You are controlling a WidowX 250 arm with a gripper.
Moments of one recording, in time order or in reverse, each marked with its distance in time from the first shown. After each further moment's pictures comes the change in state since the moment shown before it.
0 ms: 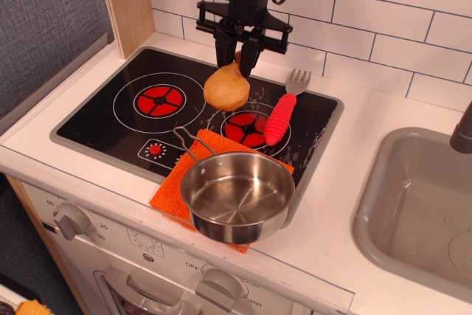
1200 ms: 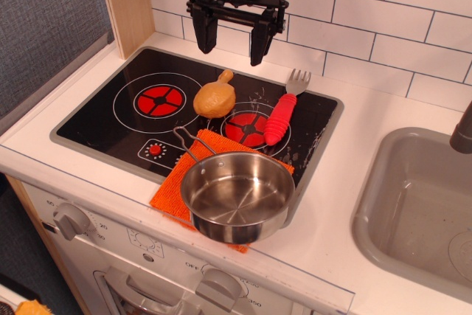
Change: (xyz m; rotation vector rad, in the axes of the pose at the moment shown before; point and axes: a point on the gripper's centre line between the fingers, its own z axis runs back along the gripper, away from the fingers) arm -0.020 0.000 0.039 -0.081 -0.035 -0.040
